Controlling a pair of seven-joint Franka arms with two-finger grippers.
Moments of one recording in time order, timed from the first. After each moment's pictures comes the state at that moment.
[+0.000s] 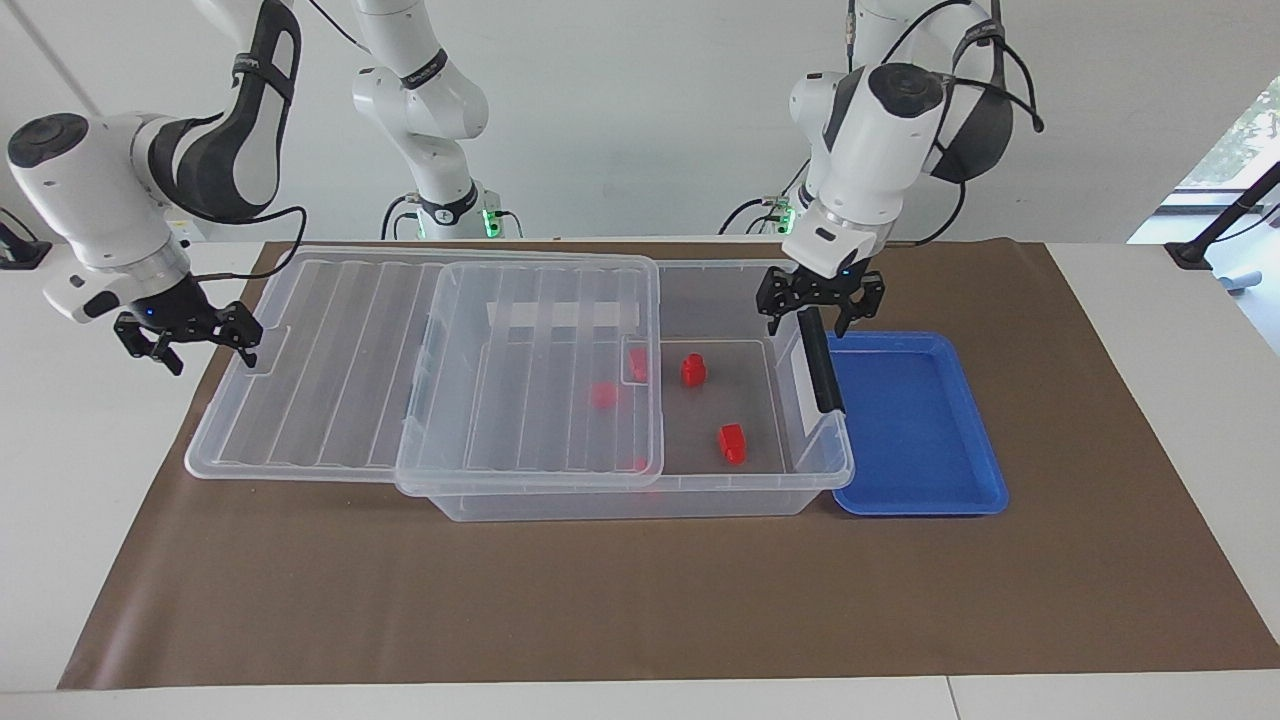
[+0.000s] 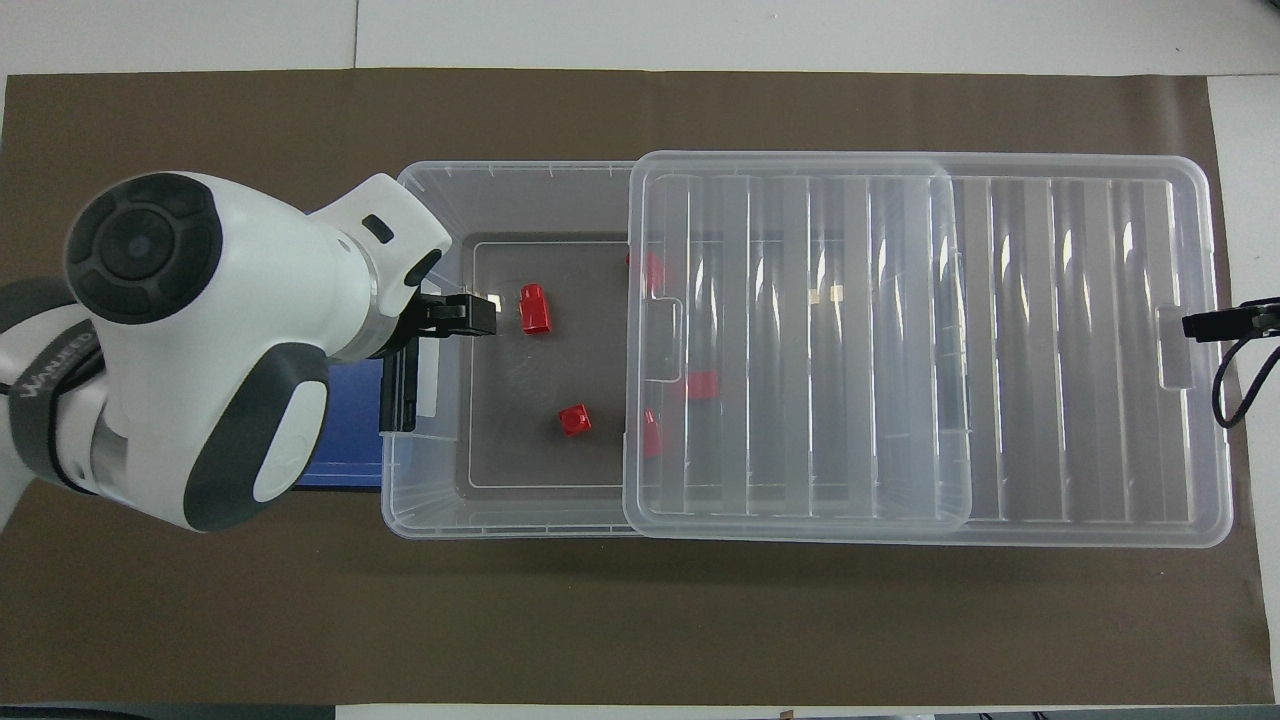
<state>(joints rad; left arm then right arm) -0.38 0.05 -0.11 -1.87 -0.03 2.03 -0.41 -0.28 0.04 -0.05 -1.97 -0.01 2.11 -0.47</state>
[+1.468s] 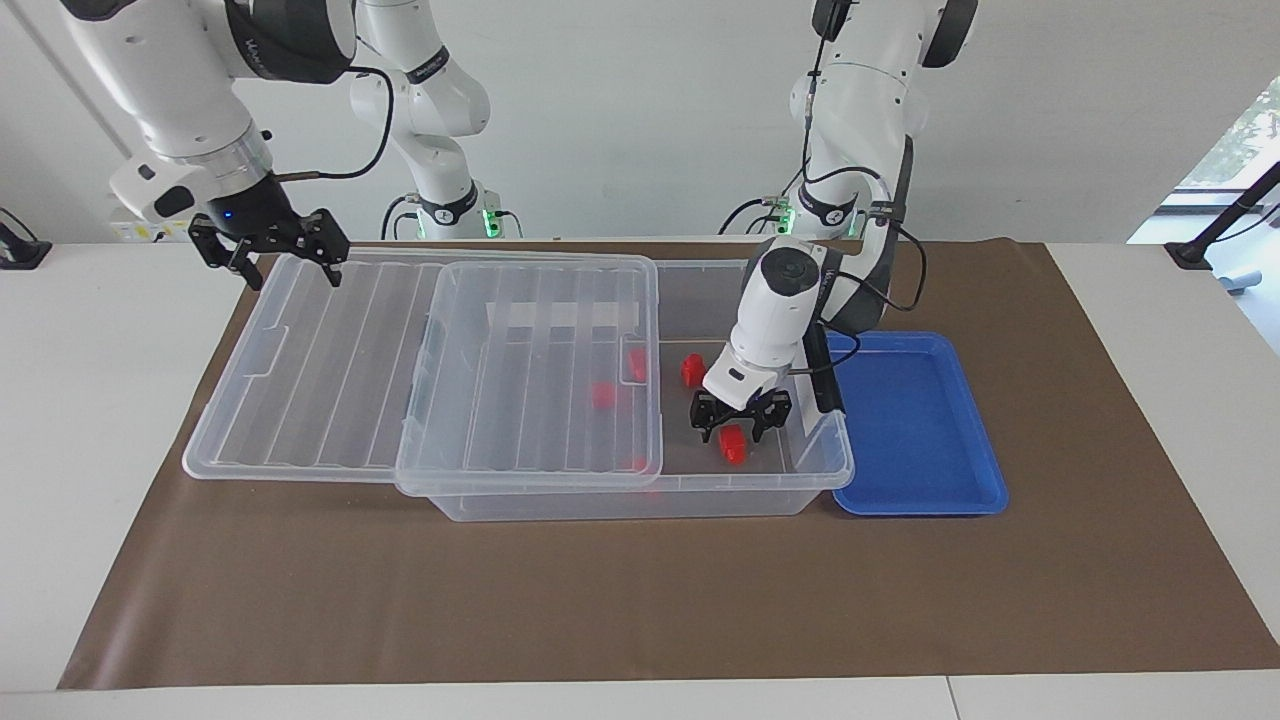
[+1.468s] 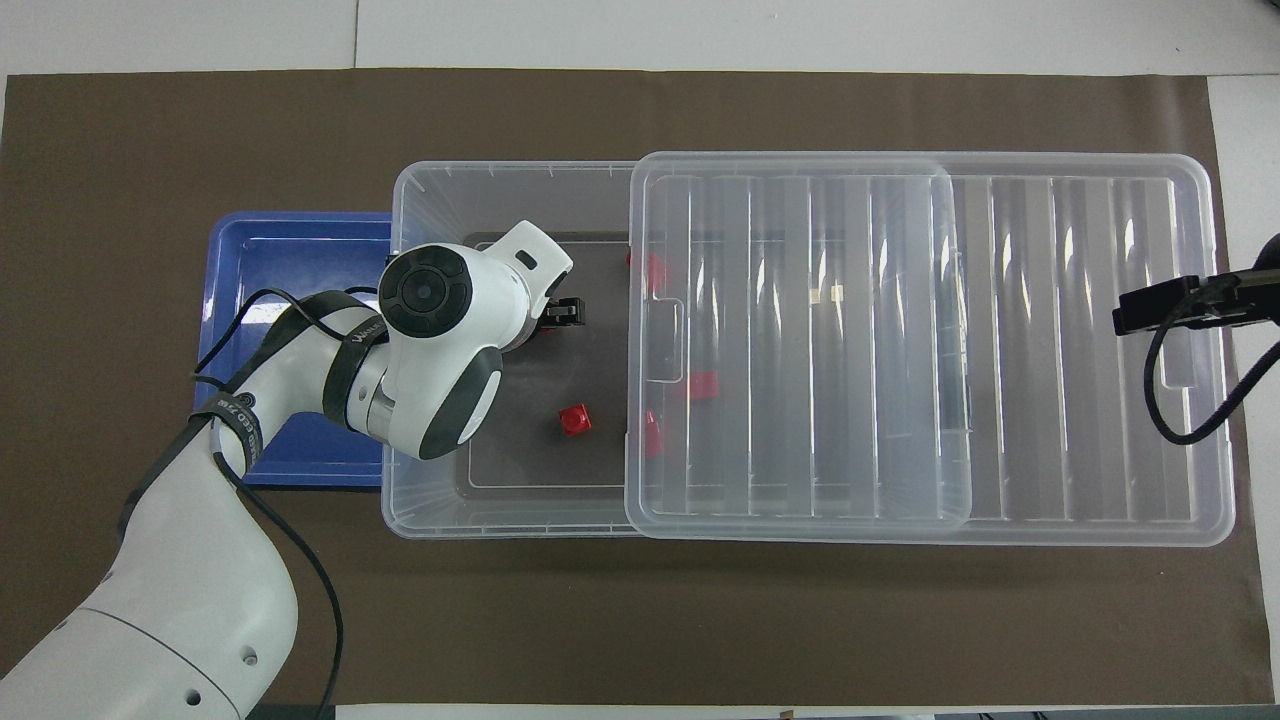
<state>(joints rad) -0.43 0.38 -0.10 -1.92 0.01 2.47 -0.49 -0.14 -0.07 0.11 -1.69 -0.01 1.62 -0.07</state>
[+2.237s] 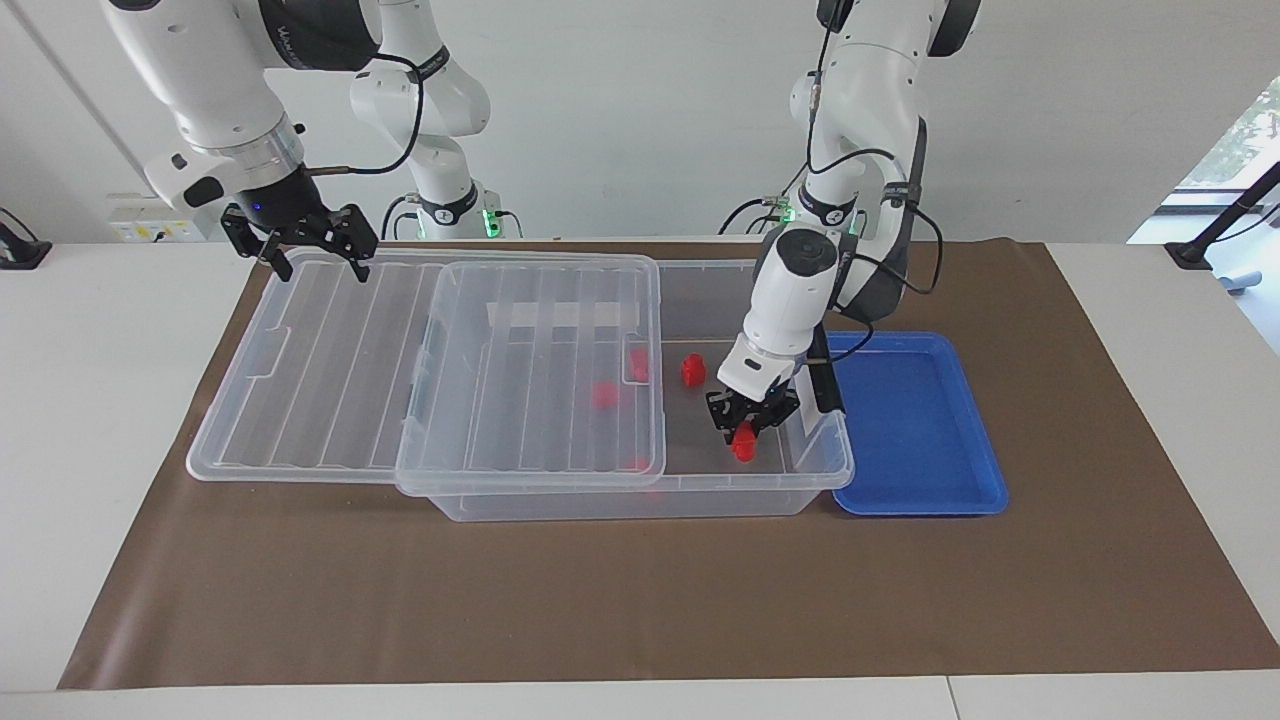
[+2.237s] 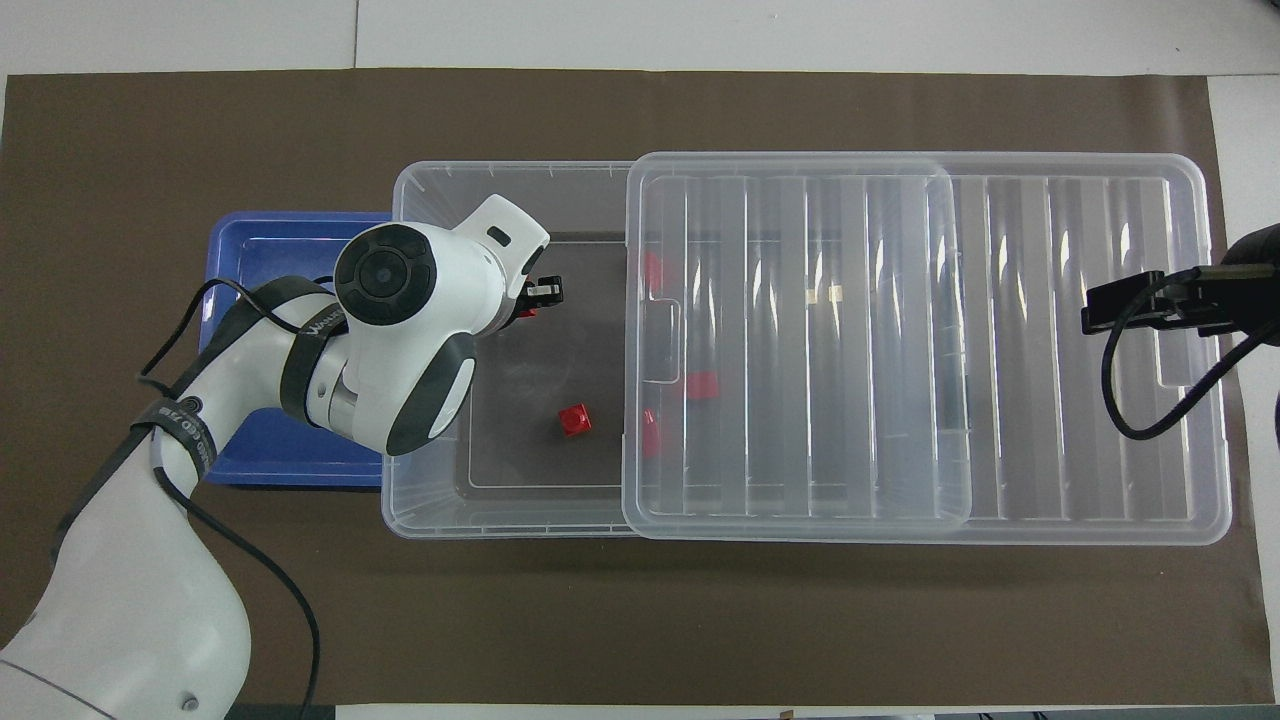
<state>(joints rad) -0.42 0.27 -0.09 -1.89 0.01 2.34 -0.53 -0.14 -0.07 0.14 -1.70 0.01 1.62 0.05</state>
